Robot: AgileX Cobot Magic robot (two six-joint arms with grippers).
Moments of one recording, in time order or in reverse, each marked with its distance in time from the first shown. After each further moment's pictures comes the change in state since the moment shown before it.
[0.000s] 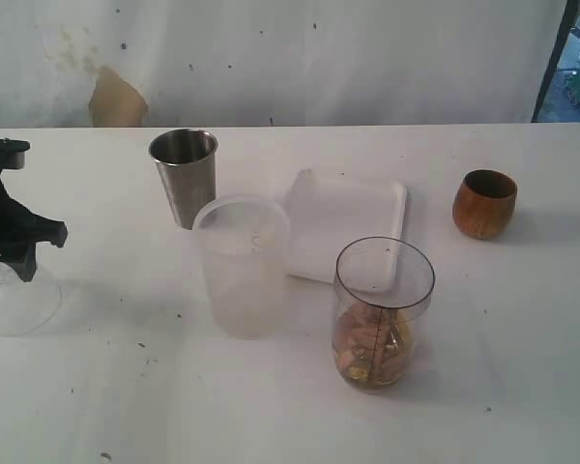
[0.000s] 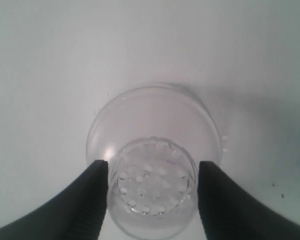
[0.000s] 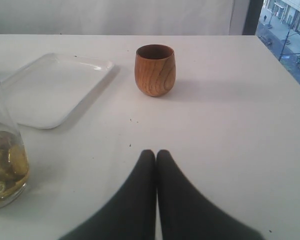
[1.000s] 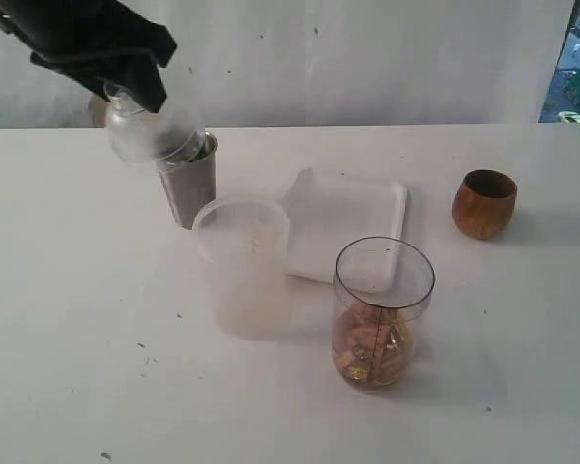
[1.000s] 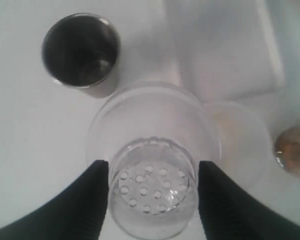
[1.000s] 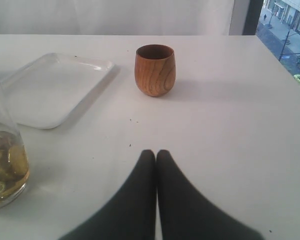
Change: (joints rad) left arm -0.349 -0.139 -0.589 -0.214 0.378 0.217; right arm 0.000 0.000 0.000 0.000 0.000 0.000
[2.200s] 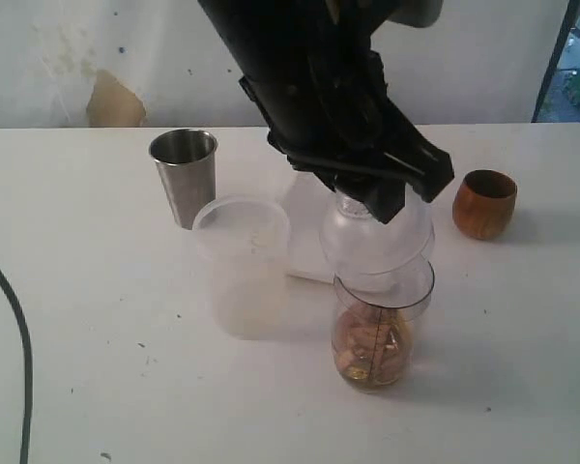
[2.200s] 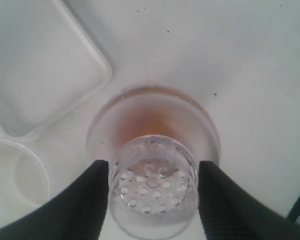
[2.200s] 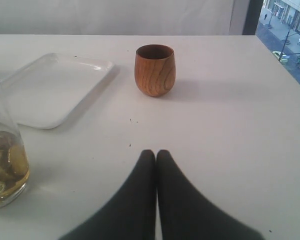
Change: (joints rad) left arm -0.497 0.137 -0.117 0.021 0.002 -0.083; right arm 0.000 0.000 0.000 0.000 0.000 0.000
